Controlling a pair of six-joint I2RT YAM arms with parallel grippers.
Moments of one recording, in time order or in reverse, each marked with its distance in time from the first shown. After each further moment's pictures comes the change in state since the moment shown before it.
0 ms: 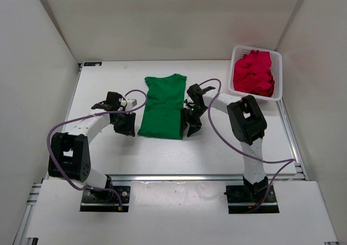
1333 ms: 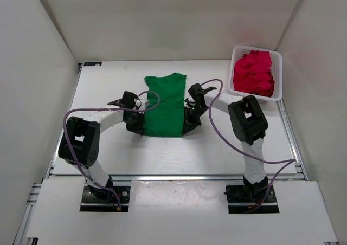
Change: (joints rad) left arm -0.141 0.183 0.046 0.168 -0.032 -0.101; right arm -0.002 0.007 -0.020 0.063 -0.040 0.056
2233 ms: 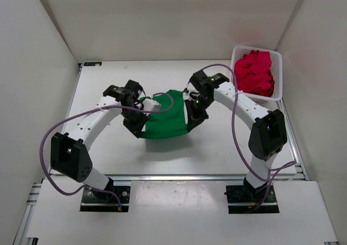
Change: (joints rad) left arm -0.146 -0.155 0.330 -0.714 0.039 0.411; right arm 0.067 -0.320 0.108 -0.407 0.086 -0.175
